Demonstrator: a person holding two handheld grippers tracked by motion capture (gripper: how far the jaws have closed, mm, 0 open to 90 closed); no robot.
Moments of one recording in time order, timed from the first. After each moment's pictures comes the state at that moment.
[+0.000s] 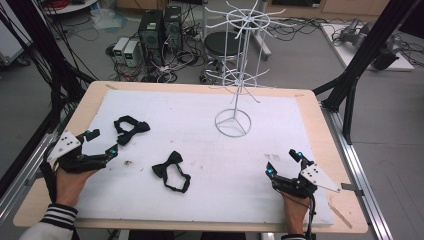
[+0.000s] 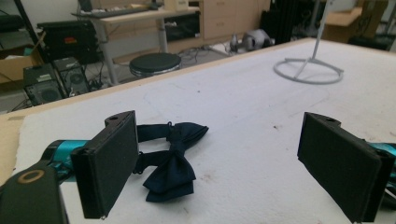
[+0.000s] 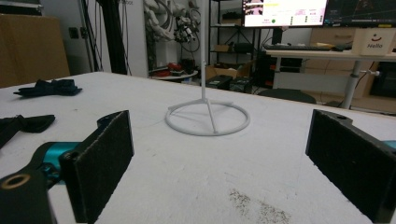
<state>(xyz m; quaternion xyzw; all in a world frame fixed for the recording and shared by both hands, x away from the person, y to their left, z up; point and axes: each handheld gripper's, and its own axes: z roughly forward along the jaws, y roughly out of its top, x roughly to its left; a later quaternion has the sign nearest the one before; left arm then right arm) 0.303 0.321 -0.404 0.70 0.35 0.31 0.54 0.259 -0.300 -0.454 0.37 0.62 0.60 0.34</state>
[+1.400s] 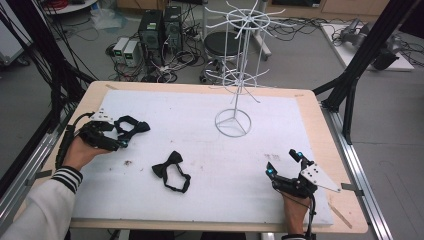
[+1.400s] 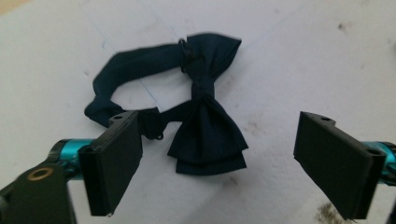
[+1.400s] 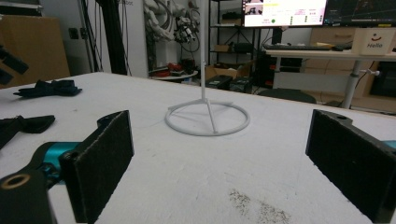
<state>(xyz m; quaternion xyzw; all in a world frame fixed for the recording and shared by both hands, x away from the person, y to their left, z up) 0.392 0.303 -0.403 0.86 0.37 0.18 0.31 0.259 -0.301 -0.454 0.37 0.62 0.60 0.34</state>
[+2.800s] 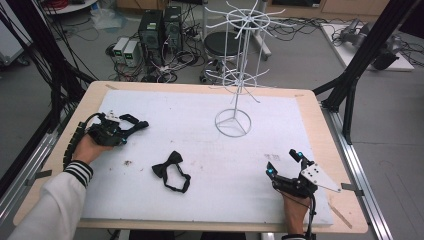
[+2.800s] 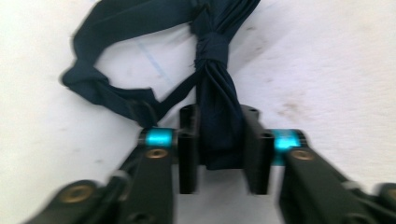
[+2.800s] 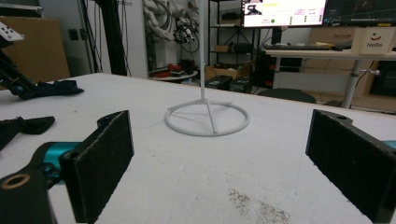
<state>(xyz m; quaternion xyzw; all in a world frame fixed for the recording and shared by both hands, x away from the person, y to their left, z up) 0.410 0.293 -0.422 0.87 0.40 0.18 0.24 0.259 -0.301 -0.454 0.38 0.62 0.60 0.34</state>
